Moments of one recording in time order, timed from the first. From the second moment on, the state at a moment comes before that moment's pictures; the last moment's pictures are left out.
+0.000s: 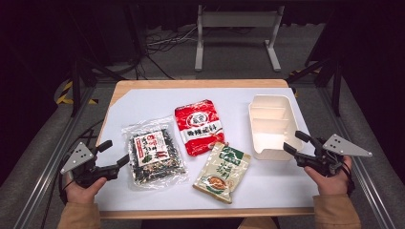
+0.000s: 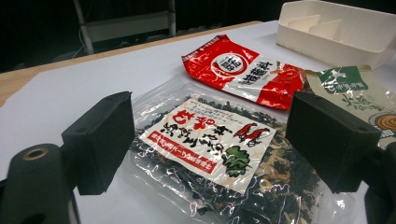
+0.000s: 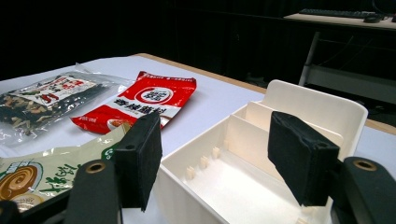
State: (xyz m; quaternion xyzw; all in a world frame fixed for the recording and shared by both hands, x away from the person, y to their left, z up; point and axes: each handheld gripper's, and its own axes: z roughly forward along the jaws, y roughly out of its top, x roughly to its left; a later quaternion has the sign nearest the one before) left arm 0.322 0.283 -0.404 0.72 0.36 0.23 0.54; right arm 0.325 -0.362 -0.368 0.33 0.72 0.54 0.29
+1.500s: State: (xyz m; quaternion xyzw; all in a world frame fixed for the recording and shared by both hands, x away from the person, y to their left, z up) left arm 0.319 0.283 -0.404 0.73 0.36 0.23 0.54; right arm 0.372 -0.265 -0.326 0.25 0.78 0.54 0.22
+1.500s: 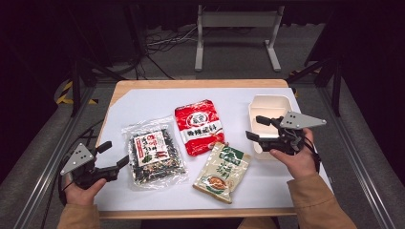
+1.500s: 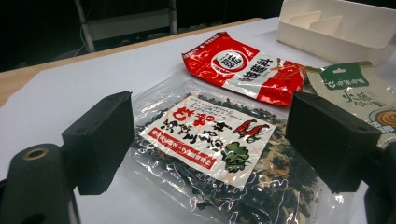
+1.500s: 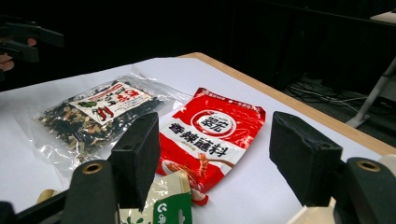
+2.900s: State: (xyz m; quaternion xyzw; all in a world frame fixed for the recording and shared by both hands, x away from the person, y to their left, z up) left arm 0.320 0.281 -0.405 0.74 0.36 0.23 0.53; right arm 0.418 -0.221 -0.366 0.29 0.90 0.31 0.08
